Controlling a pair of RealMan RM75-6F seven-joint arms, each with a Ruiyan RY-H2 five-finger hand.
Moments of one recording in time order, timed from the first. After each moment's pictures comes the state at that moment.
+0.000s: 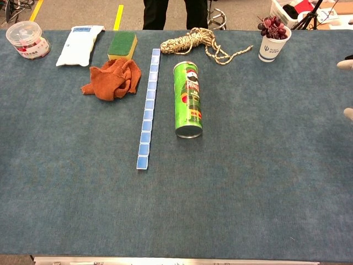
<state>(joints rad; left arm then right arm) -0.11 -1.07 0.02 -1.66 1.56 1.44 0.17 0.14 -1.32 0.00 -1.37 -1.73 1.58 -0.16</state>
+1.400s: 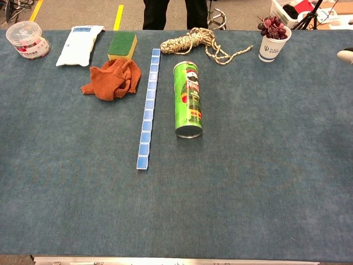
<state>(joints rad) -0.11 -1.09 0.01 -1.64 1.59 1.48 0.07 0.15 -1.31 -0.01 -1.38 -1.74 1.56 -0.13</state>
